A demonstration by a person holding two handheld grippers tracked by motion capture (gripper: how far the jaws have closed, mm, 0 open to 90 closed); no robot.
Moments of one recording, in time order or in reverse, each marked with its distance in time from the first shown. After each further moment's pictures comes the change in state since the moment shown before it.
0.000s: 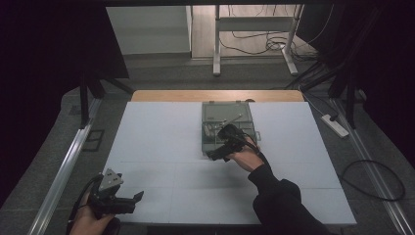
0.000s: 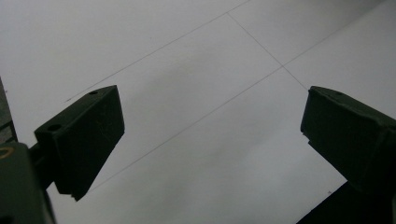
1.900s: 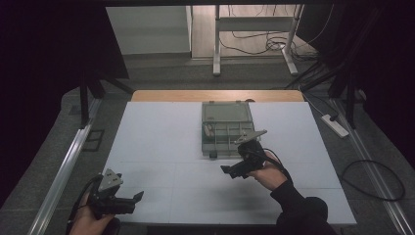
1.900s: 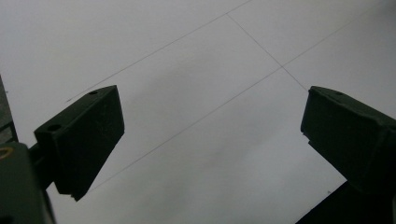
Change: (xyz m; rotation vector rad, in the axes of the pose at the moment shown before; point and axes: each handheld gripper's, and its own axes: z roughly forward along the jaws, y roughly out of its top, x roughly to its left) left arm 0.000 0.000 -0.001 -0.003 0.000 0.000; right arm 0.012 -0.054 -0.061 -0.061 0.025 -0.013
